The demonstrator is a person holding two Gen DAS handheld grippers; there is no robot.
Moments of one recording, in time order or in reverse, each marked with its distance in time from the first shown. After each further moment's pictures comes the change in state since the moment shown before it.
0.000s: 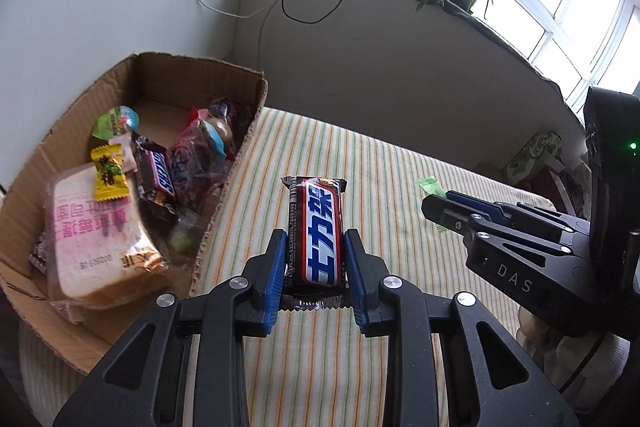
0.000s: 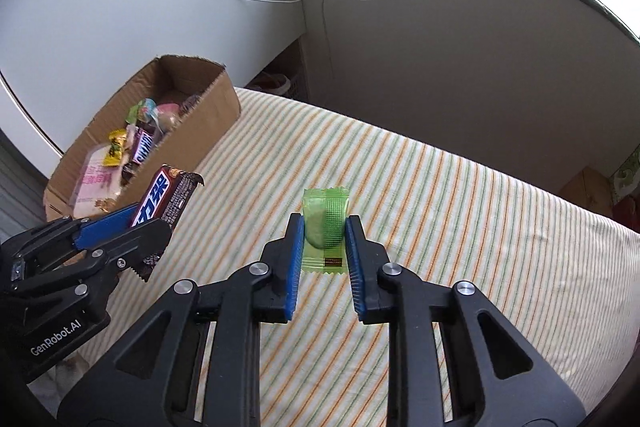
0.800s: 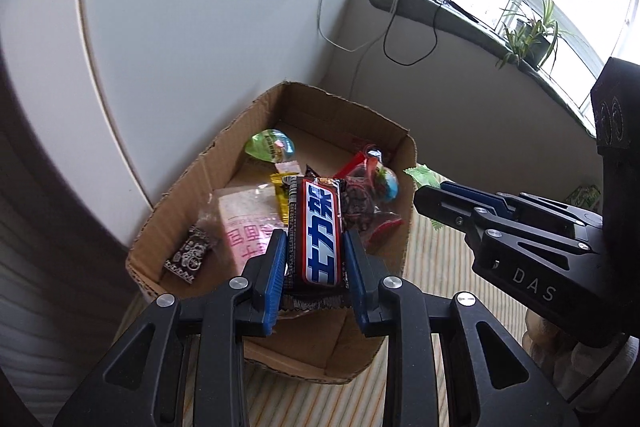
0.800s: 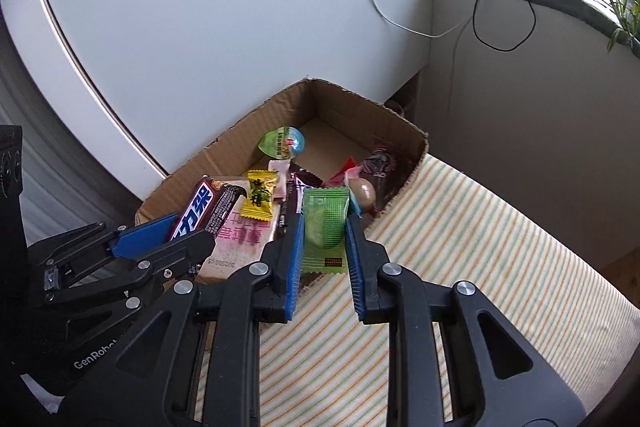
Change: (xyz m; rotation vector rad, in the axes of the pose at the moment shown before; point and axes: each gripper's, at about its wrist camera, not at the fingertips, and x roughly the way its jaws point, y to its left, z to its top) left arm -0.048 0.092 0.007 -0.151 -0.063 0.173; right arm 0.035 0.147 0.054 -0.202 0.004 0.227
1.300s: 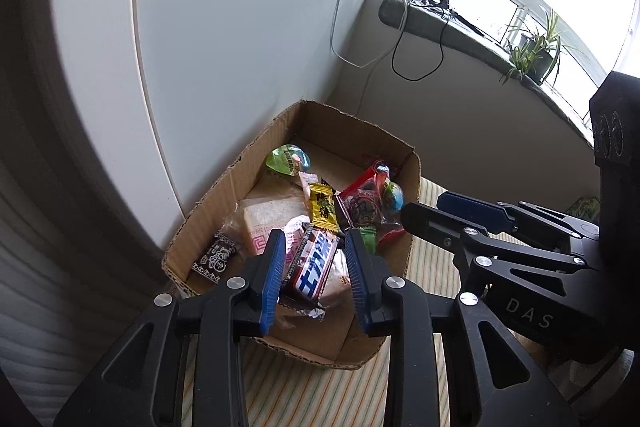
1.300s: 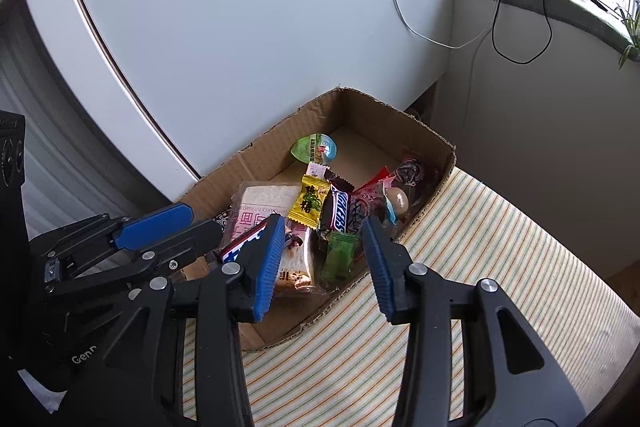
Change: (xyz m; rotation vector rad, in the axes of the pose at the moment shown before) left arm -0.030 0.004 0.002 -0.016 -0.038 0.016; right arm -0.022 0.016 0.001 -0.004 -0.022 0.035
